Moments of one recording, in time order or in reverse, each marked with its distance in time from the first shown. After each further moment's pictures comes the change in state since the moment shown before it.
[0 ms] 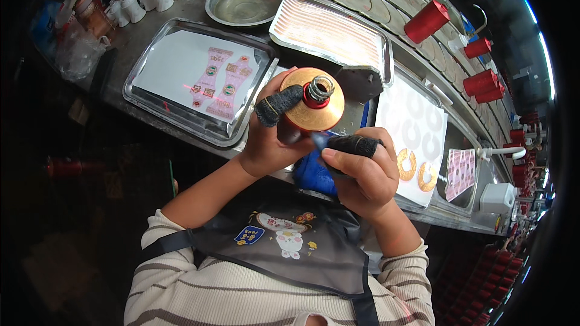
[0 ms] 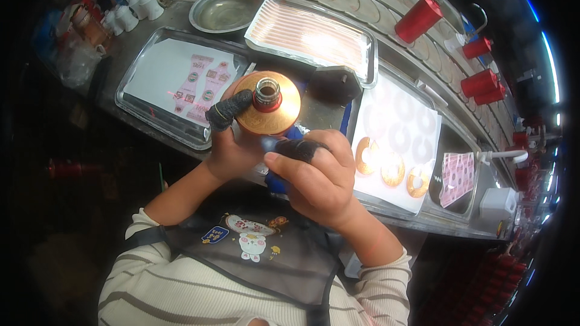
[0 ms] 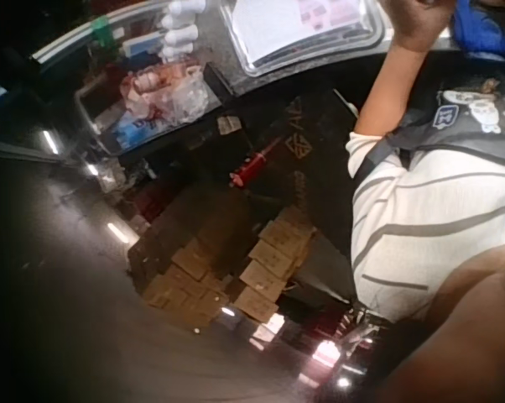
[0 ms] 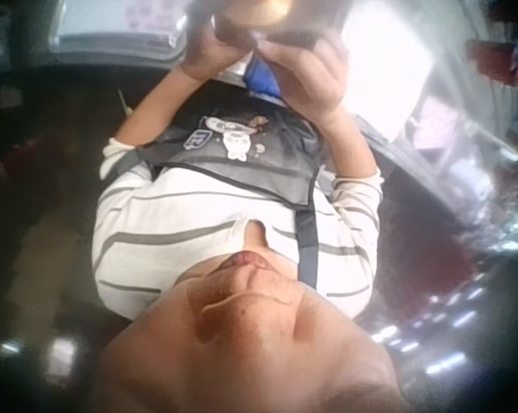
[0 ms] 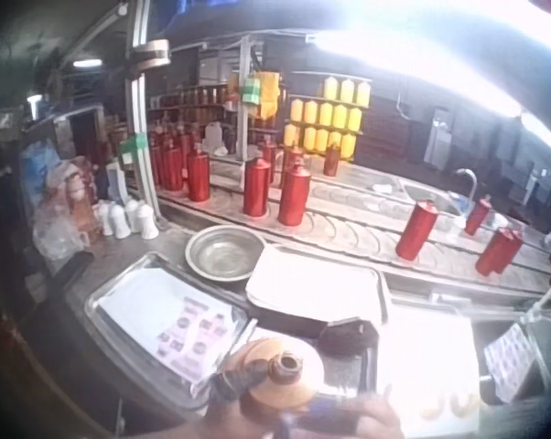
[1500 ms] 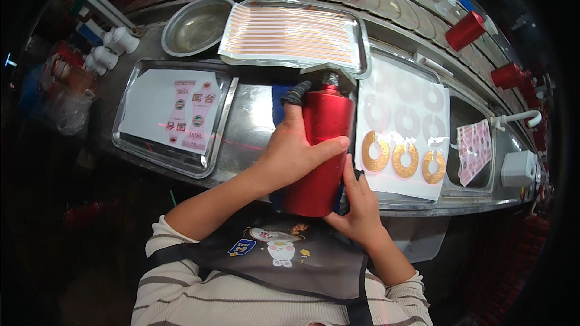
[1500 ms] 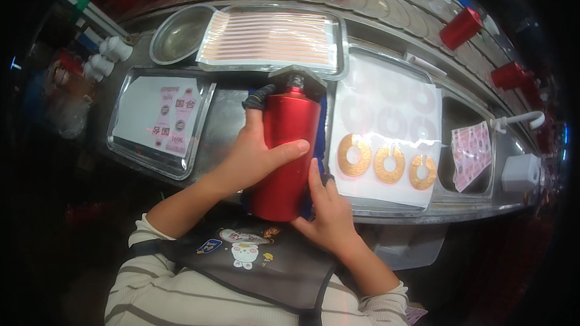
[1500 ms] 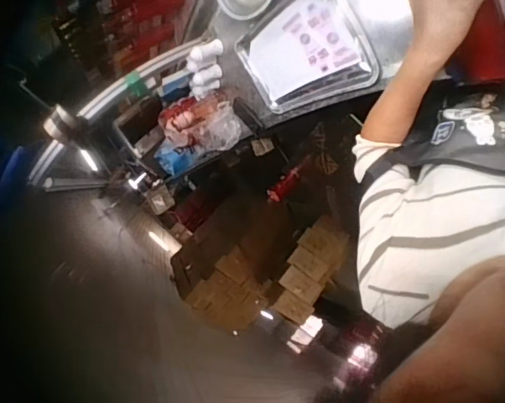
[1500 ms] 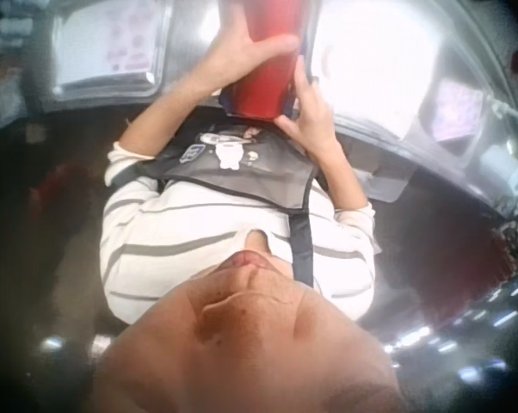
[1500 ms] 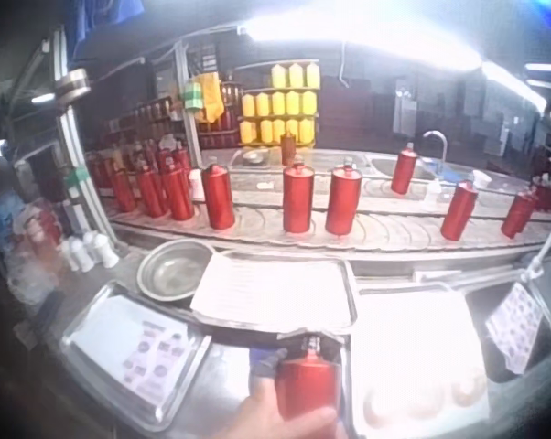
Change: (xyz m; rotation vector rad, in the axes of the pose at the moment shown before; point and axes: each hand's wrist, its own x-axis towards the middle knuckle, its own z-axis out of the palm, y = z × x) left_hand 0.054 0.038 0.062 -0.211 -0.495 -1.007; right_hand -0.114 0.008 -0.026 0.002 -0.371 0.737
